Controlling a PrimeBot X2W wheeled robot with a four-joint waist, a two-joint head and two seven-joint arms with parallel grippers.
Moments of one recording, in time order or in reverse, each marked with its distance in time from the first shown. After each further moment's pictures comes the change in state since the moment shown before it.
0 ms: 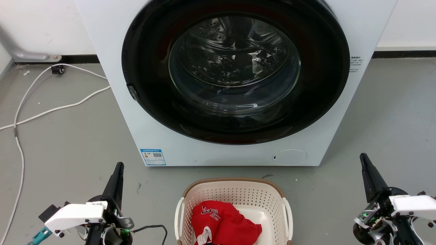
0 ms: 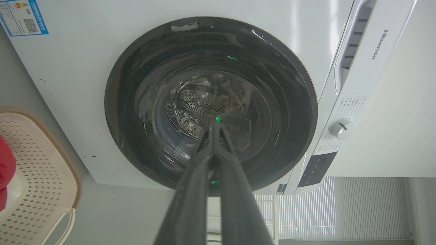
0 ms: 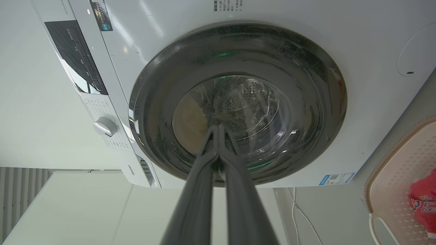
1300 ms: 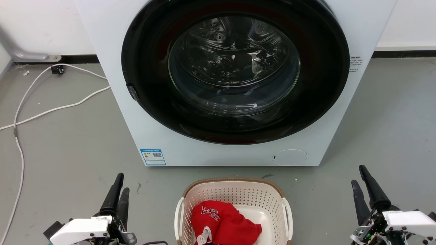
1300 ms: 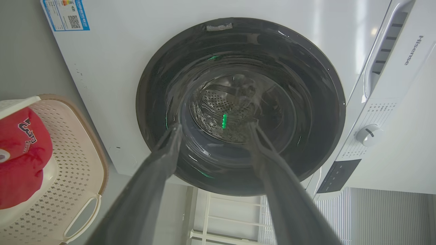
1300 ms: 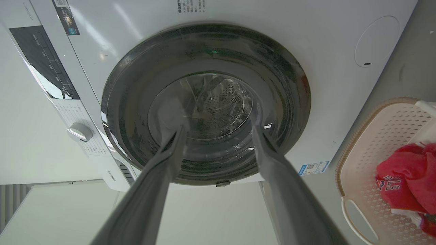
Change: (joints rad) left arm 0.053 -0.007 -0.007 0.042 0.004 0.002 -0.013; right arm 0.057 0.009 0.008 0.042 -0.005 0.000 -0.010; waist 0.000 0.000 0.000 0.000
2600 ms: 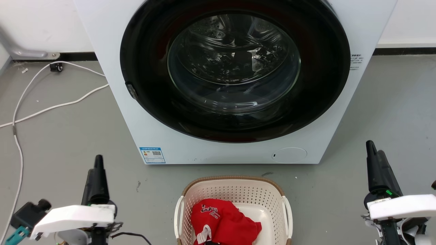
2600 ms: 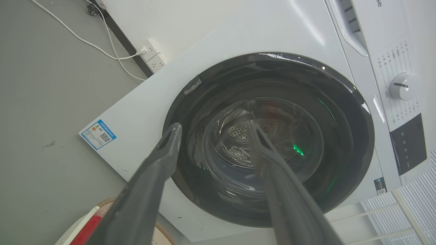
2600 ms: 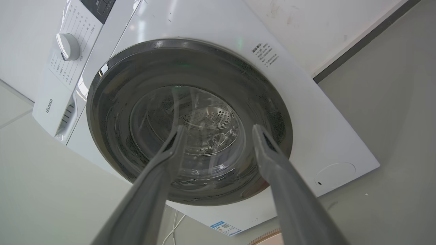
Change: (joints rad) left arm 0.032 0.001 0.025 -0.241 0.541 0.102 -0.163; right arm 0.006 0.001 0.011 -0.217 -0.724 0.000 -0.159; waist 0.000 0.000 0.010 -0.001
